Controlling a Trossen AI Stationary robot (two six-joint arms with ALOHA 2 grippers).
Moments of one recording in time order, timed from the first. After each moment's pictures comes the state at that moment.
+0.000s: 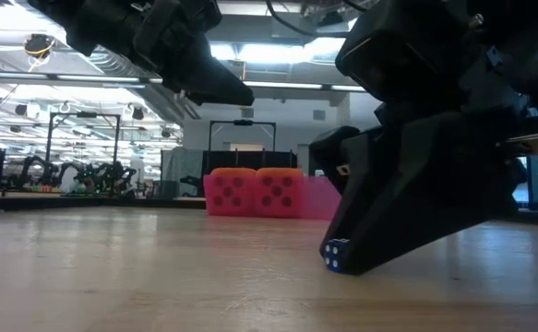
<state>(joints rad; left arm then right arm) -0.16 1.36 0.67 0.33 -0.11 -0.01 0.50 2.01 0.92 0.37 0.04 0.07</state>
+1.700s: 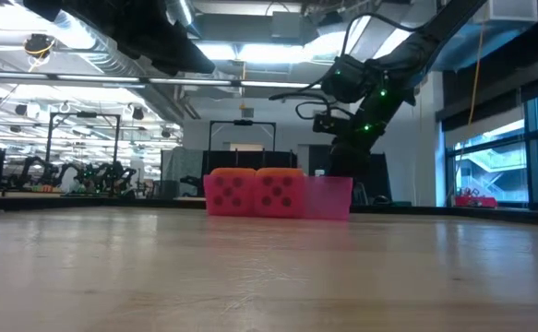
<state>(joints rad) -0.25 1.13 0.67 0.06 -0.11 0.01 -0.38 1.71 0.92 -0.13 0.15 -0.31</state>
